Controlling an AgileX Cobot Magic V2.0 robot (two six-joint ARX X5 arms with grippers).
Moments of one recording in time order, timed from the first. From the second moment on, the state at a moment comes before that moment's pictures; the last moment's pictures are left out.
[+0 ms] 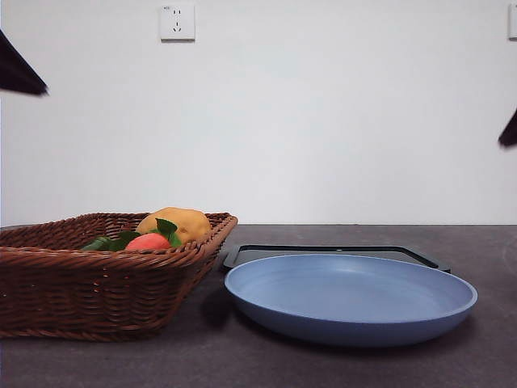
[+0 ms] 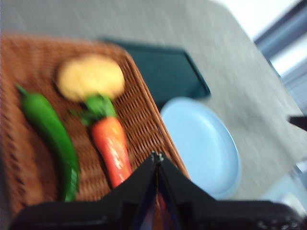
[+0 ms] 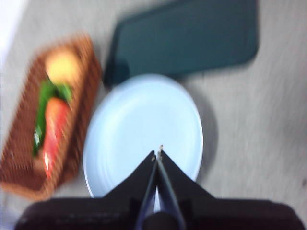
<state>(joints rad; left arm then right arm) -0.07 0.86 0.65 -0.43 0.67 -0.22 0.12 0.82 0.60 -0.52 -0.47 0.35</state>
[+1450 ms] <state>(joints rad) -0.15 0.96 0.66 -0.44 0.66 -0.20 0.21 1.27 0.60 -0.30 -0.36 0.34</state>
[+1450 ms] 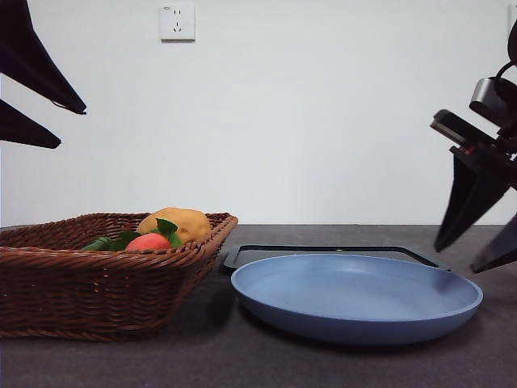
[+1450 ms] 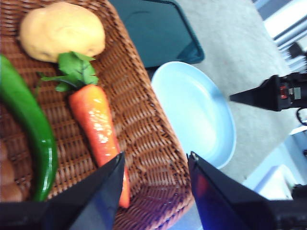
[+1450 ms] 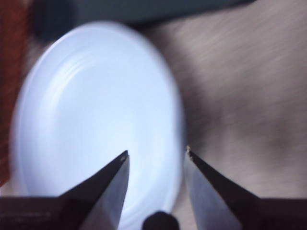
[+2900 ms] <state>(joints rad) -0.33 1.01 0.67 -0.28 0.39 -0.21 0.15 1.11 0.60 -0.48 -0.43 0.37</state>
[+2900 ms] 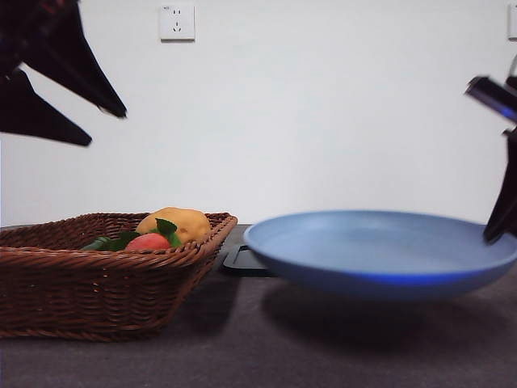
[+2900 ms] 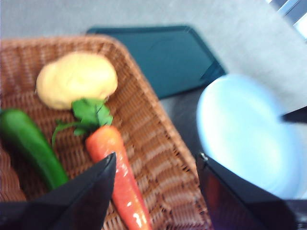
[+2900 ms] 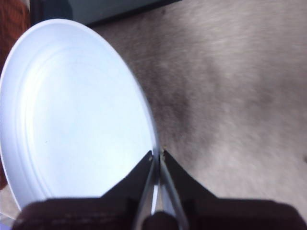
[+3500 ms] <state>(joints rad) -0.49 1.53 0.96 -0.47 0.10 -0.16 0.12 0.96 0.60 -0.58 -0.38 0.37</state>
